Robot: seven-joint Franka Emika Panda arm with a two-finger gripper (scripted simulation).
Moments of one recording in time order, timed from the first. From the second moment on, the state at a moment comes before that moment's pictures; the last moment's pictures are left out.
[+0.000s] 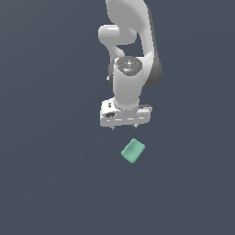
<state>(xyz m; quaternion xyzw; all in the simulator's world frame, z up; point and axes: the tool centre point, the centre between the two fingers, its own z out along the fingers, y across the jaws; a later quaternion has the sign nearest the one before) 0.007 0.029 0.165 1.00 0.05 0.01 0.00</state>
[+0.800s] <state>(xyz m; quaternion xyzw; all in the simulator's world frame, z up) 0.023 0.042 0.141 1.00 -0.06 0.00 0.00</state>
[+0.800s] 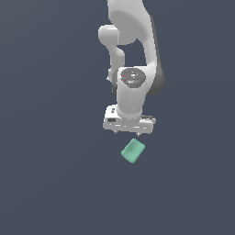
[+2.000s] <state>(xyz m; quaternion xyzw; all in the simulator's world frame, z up) 0.055 0.077 0.078 0.95 -0.32 0.00 0.00</state>
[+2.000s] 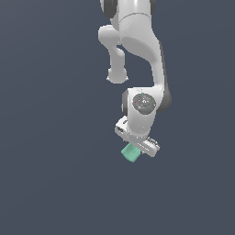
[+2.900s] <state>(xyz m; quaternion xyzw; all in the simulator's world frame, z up) 0.059 0.078 0.049 0.94 -0.34 0.00 0.00</state>
